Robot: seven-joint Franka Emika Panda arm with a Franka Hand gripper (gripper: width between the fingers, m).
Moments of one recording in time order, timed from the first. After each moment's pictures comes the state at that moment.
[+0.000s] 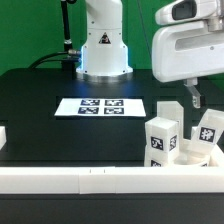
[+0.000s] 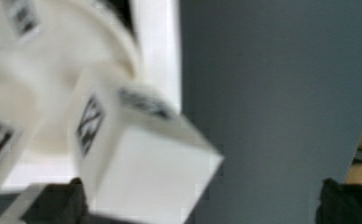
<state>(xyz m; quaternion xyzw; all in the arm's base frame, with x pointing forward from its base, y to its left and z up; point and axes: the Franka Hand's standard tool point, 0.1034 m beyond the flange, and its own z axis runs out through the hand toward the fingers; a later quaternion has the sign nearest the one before) 0.626 0.147 0.112 -0.99 -0.04 -0.08 0.07</state>
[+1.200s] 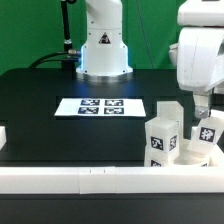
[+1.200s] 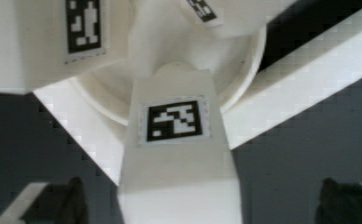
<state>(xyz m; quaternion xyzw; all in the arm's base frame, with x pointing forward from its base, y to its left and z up) 0.620 0.132 0.098 -0.89 -0.46 -0.04 -0.02</state>
